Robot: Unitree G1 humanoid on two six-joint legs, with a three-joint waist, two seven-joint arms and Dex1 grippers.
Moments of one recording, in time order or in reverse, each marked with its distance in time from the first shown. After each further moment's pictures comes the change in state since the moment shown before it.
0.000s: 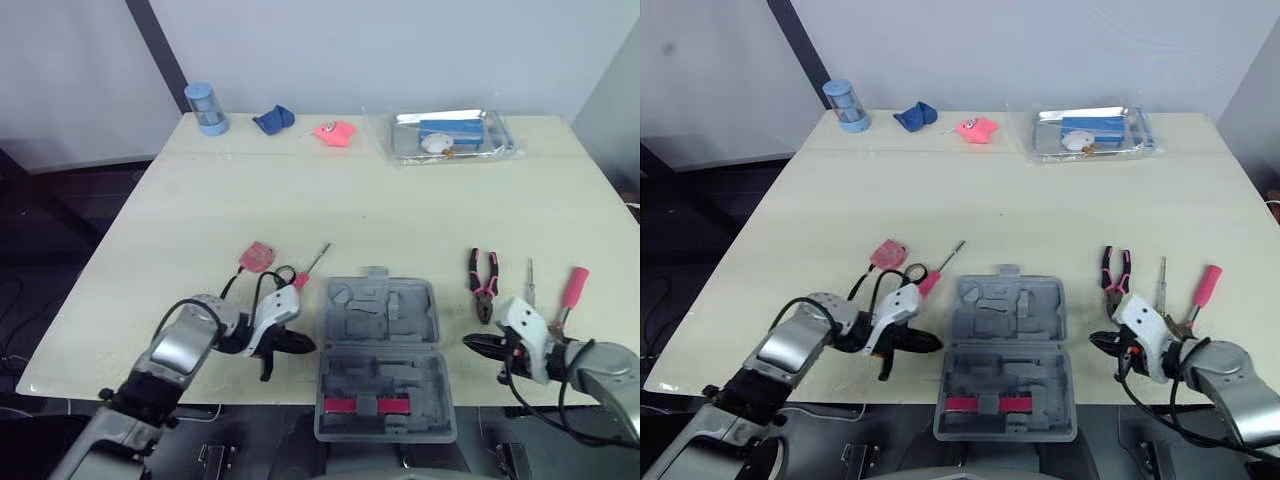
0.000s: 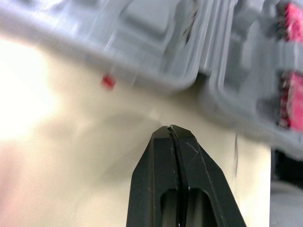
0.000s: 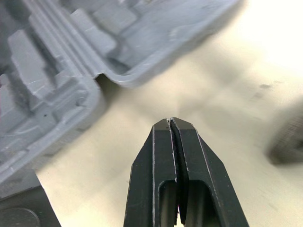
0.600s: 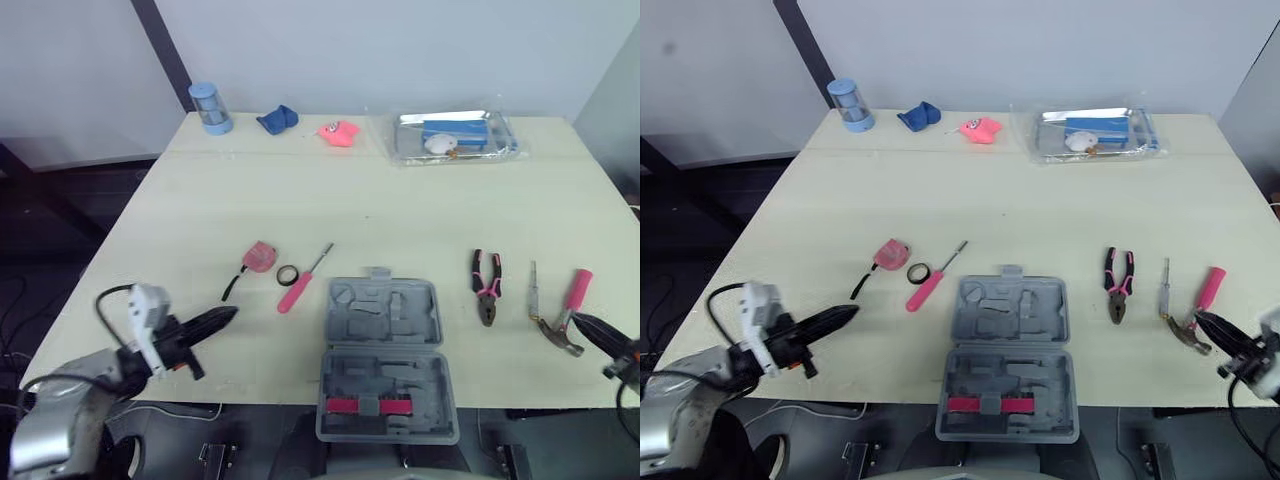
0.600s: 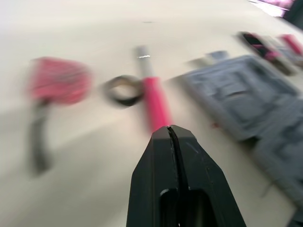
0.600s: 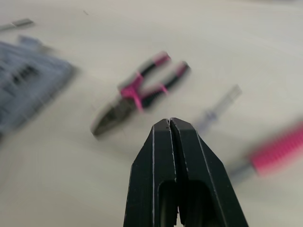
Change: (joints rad) left arm 0.492 -0.102 0.738 -0.147 -0.394 -0.105 0.211; right arm 0.192 0.108 -0.516 0.341 0.199 -0.348 0.092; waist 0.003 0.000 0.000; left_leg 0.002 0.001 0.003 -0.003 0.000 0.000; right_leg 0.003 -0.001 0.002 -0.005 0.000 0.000
